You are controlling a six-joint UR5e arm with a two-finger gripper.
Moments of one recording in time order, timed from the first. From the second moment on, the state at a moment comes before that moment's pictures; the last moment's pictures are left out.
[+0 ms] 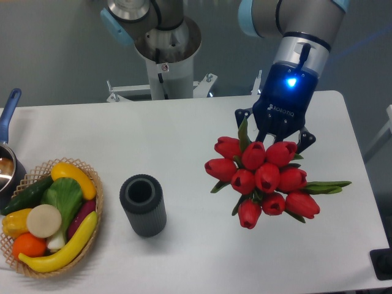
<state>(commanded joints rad) 2.73 -1.80 -1.52 -0.77 0.66 0.75</state>
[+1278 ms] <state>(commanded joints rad) 2.67 -1.87 -1.52 -0.73 0.46 0.79</state>
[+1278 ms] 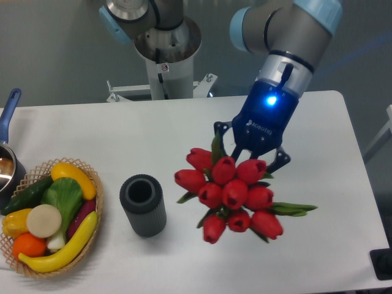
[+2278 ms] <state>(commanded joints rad) 2.63 -1.83 -1.69 -0.73 0.16 0.93</state>
